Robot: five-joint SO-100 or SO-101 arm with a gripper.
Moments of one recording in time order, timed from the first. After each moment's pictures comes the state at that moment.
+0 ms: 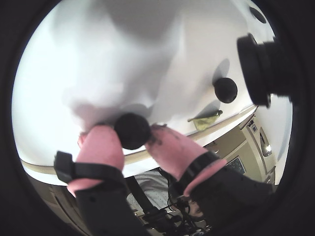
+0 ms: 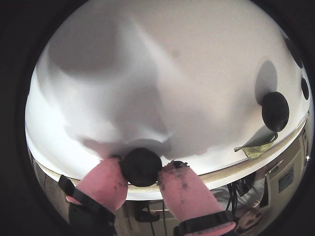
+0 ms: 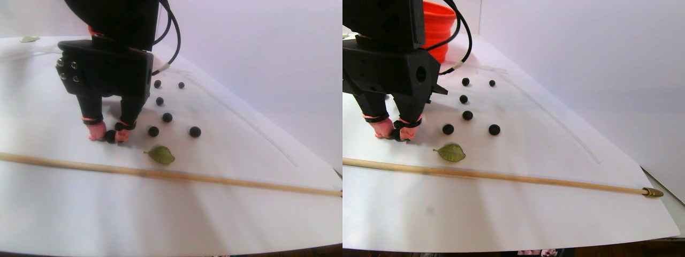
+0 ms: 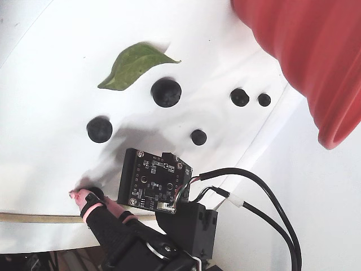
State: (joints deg) arm -10.2 98.7 157.2 -14.5 -78.6
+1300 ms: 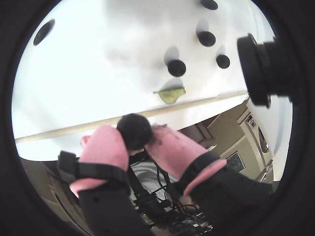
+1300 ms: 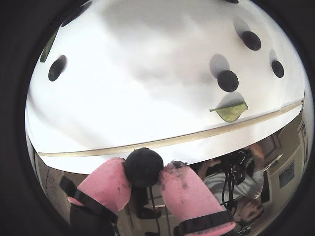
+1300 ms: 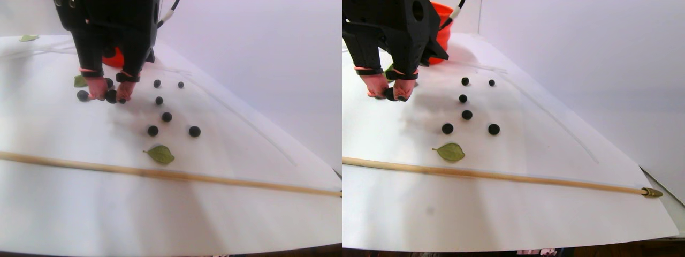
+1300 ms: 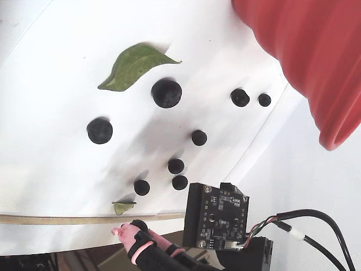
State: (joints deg) arm -10.3 135.6 158.7 19.1 -78.6
